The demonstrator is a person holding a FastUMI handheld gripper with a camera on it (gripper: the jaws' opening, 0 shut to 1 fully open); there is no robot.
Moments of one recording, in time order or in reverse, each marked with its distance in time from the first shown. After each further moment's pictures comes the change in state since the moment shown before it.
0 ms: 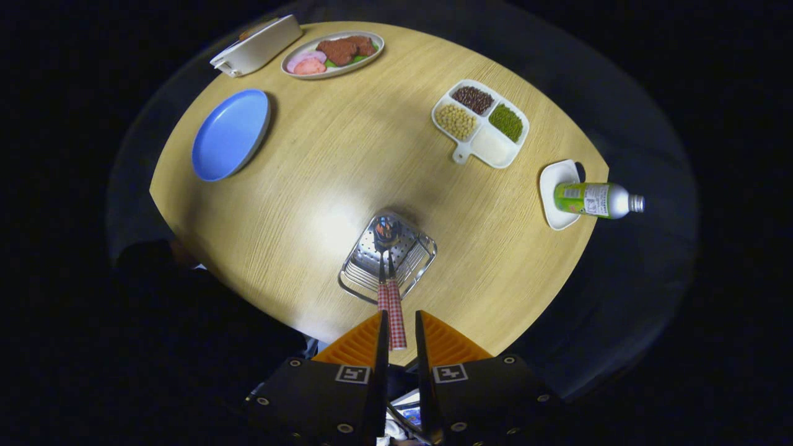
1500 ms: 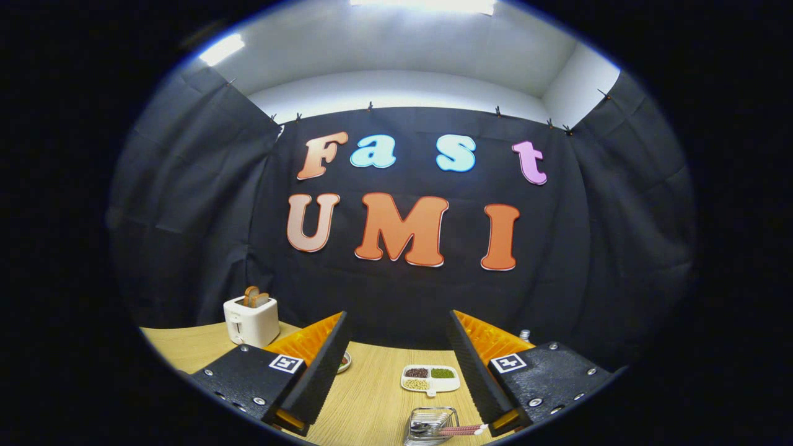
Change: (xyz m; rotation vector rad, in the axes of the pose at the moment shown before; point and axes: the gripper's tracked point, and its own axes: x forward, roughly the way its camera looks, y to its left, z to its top) arm -0.193 0.060 0.026 0.397 -1.711 -0.443
